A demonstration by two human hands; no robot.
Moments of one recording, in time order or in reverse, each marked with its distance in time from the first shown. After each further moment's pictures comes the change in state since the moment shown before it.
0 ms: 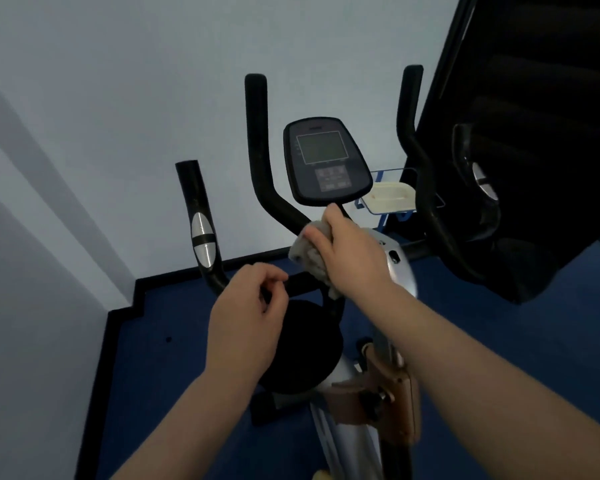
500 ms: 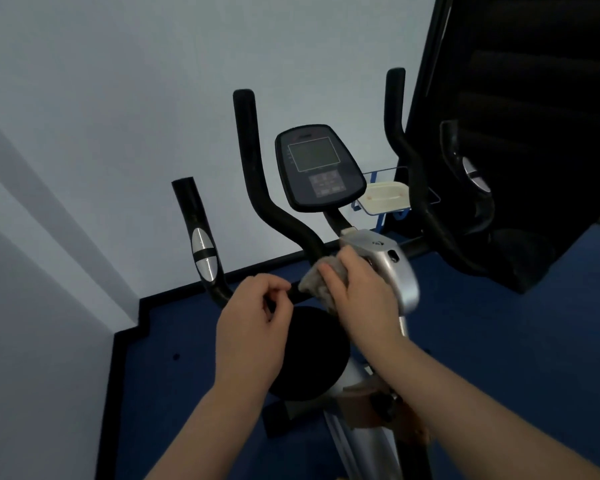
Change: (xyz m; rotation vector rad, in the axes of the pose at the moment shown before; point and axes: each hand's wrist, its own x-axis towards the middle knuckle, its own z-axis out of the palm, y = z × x) left_hand 0.000 -0.001 -0.001 -0.028 -0.014 0.020; right_hand -0.051 0.011 0.022 0.191 0.163 0.095
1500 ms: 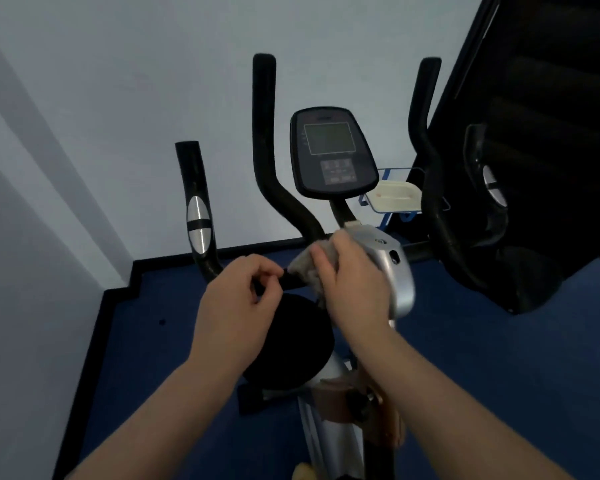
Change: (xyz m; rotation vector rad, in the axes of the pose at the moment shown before) left_hand 0.002 -0.002 0.002 -0.002 -0.015 -0.066; right_hand 0.012 -0.006 -0.003 -0.077 -0.038 -0.046
